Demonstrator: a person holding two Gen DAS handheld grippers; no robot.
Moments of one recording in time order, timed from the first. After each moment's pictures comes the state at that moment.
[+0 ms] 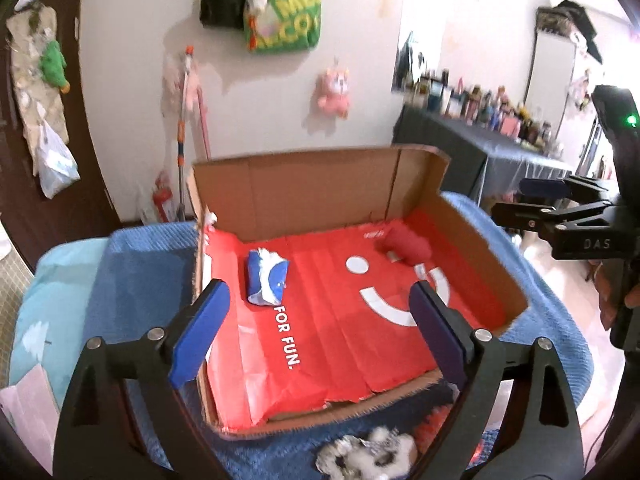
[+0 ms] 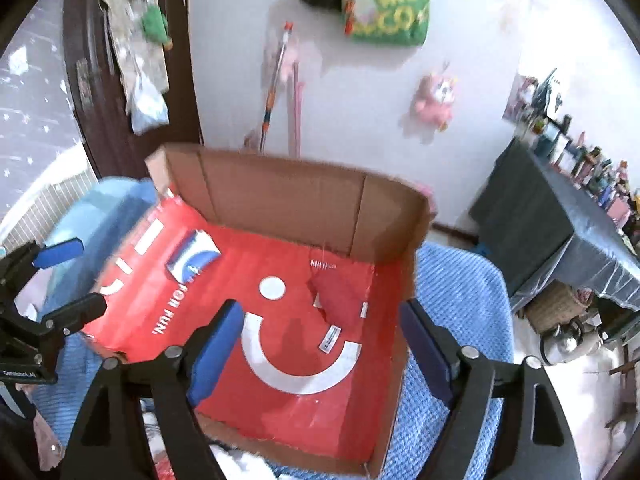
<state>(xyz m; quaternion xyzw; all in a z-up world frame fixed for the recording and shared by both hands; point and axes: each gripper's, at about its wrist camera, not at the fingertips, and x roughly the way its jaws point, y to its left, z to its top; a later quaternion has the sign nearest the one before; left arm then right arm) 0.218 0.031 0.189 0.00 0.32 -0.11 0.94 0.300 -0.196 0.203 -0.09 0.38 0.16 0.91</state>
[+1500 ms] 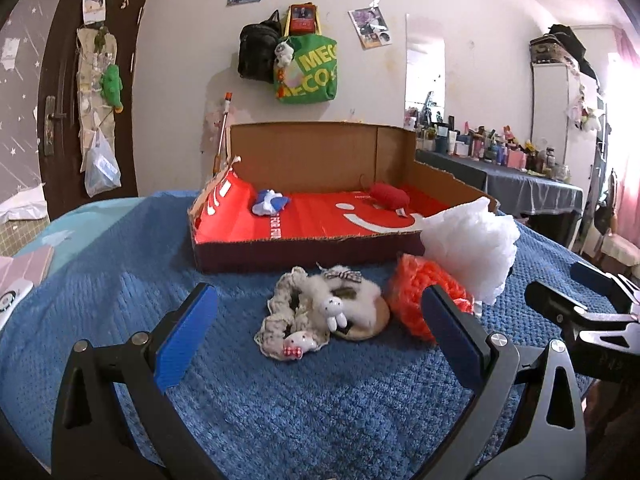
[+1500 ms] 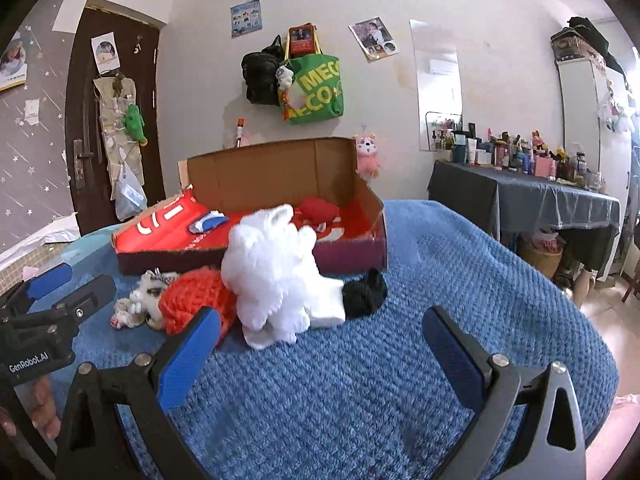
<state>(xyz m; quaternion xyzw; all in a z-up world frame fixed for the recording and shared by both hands) 0.039 0.002 0.065 -0.01 0.19 -0.05 0.98 0.046 -0.219 0.052 0.02 0.19 0.06 0.98</state>
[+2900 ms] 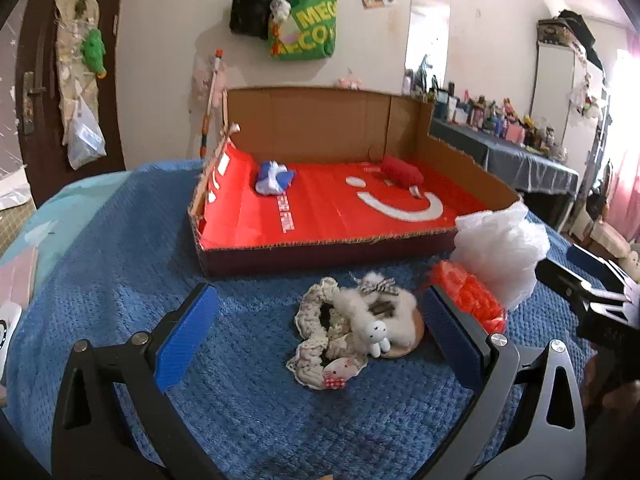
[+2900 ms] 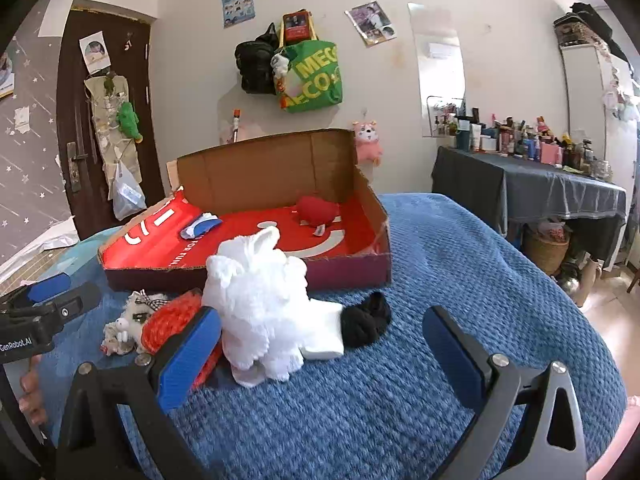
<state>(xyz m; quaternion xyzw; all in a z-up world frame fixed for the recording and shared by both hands) 0.092 0.030 0.080 -0.01 0.29 -0.08 0.95 0.086 -0.228 0.066 0.03 0.23 0.07 0.97</state>
